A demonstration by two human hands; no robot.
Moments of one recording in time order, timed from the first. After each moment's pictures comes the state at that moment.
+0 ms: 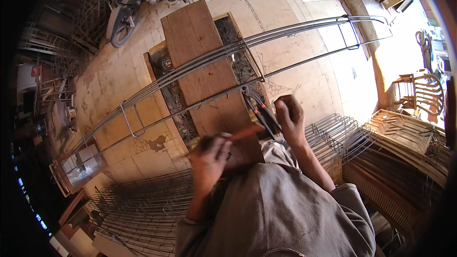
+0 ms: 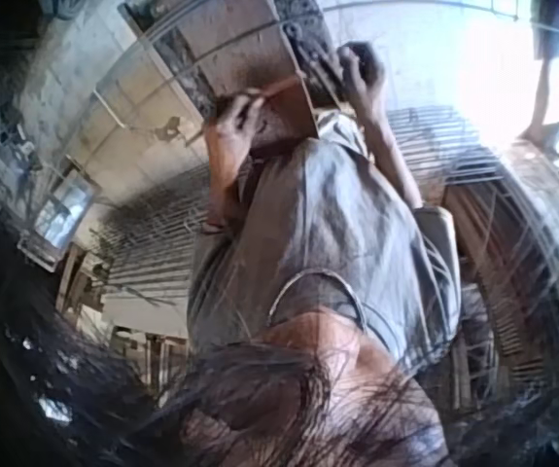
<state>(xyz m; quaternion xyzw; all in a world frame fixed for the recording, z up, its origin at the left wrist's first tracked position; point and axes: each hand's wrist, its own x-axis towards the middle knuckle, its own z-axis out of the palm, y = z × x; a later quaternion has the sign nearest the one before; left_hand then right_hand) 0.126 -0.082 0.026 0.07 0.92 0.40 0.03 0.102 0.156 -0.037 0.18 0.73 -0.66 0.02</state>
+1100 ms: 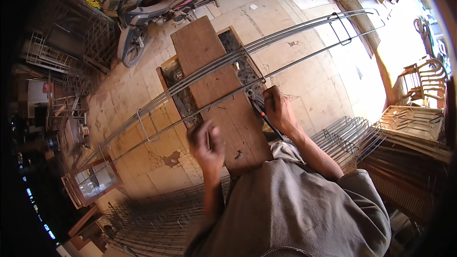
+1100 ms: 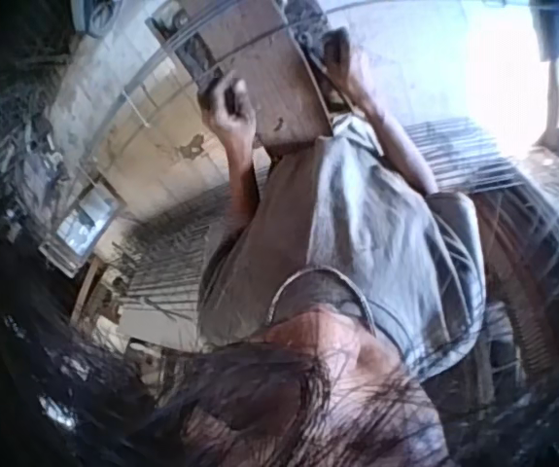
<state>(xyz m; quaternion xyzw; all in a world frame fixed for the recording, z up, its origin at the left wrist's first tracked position) 0.109 -0.086 0.005 0.04 0.89 0.40 -0.21 0.077 0.135 -0.053 0.06 0.86 -0.50 -0.05</state>
